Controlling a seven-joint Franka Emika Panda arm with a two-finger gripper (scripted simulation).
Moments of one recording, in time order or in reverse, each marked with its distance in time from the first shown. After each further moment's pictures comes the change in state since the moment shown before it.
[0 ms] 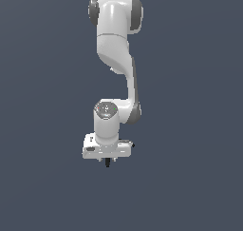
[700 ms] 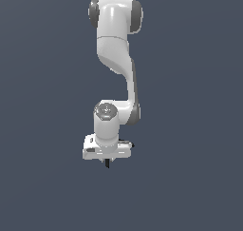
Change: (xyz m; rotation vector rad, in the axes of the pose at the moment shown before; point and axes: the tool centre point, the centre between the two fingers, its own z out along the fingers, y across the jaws) arm 0.000 0.000 0.007 0.000 0.000 0.000
